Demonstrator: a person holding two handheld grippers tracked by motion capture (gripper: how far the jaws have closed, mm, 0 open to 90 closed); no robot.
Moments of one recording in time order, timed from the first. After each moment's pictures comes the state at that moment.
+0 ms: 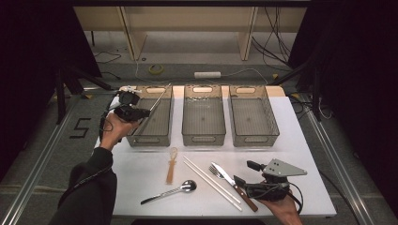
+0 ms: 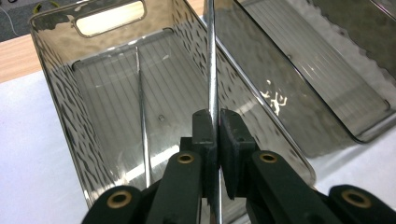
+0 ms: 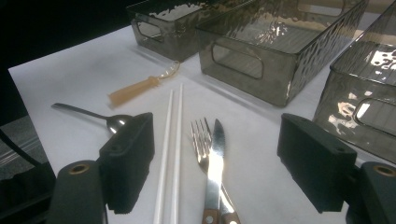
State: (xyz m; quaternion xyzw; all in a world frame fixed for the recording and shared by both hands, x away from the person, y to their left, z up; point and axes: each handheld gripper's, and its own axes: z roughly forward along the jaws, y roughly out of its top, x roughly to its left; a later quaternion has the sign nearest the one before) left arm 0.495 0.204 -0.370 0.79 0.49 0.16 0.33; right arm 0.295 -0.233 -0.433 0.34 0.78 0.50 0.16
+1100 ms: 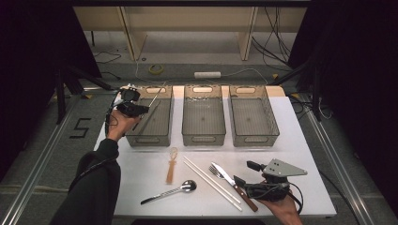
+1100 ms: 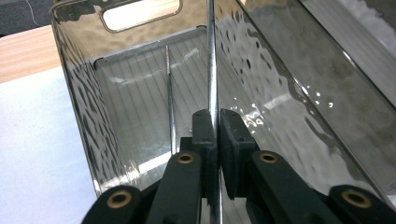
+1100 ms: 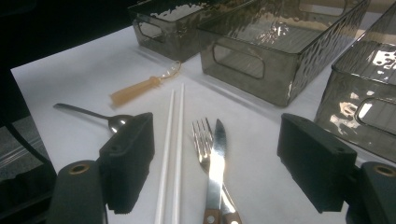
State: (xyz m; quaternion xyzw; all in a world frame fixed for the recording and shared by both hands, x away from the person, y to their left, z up) left arm 0.531 0.211 -0.397 0.77 0.52 0.18 0.31; right arm 0.295 -0.234 -0.434 0.34 0.78 0.50 0.16
